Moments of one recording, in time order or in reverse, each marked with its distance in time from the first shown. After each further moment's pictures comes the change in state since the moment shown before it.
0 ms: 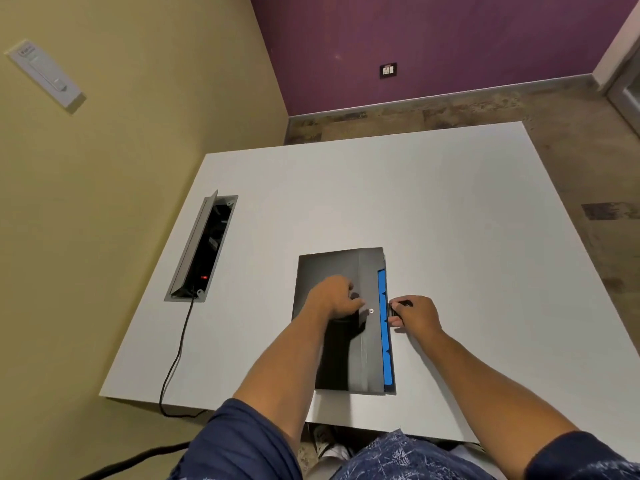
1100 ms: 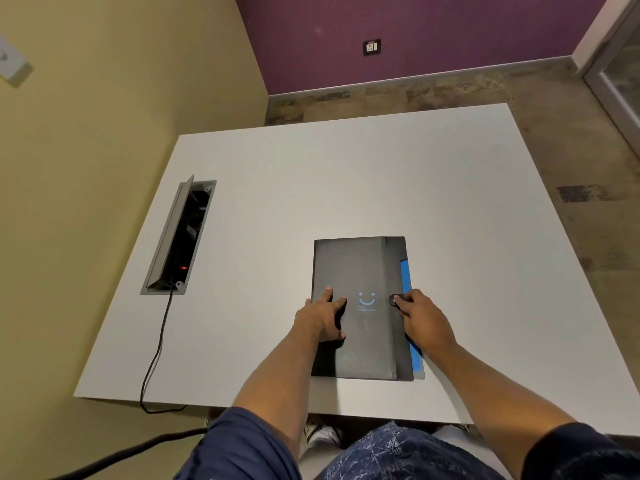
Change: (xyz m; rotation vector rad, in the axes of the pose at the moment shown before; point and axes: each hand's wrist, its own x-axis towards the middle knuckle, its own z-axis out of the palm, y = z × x) left_hand -0.004 -0.025 0.063 0.146 -0.343 -0.102; right_hand -0.013 0.040 -0.041 -0.836 0.047 -0.496
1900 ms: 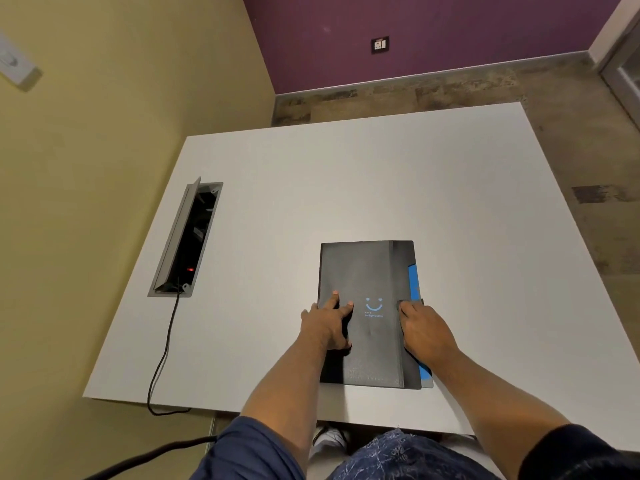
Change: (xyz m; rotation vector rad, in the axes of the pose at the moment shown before) left_hand -0.001 0.003 0.003 0.121 0.035 -0.005; right_hand -0.001 -0.012 -0.001 -0.533 0.049 -0.397
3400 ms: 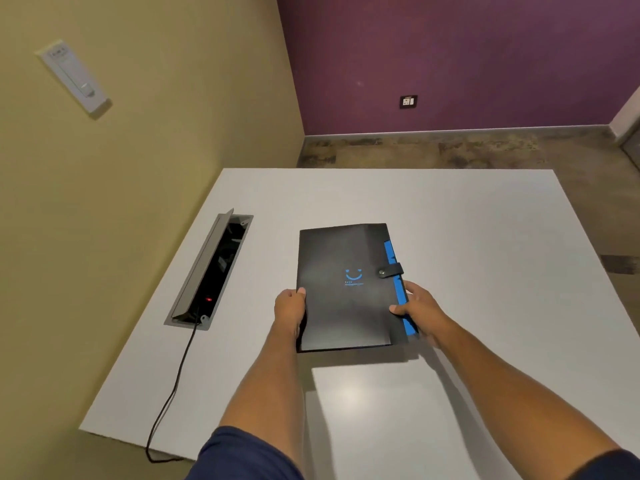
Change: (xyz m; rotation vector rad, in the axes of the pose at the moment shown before) left_hand 0.021 -0.115 -0.086 -1.498 0.610 -0.372; right_hand 0.153 -0.007 -0.076 1.427 -0.214 0.610
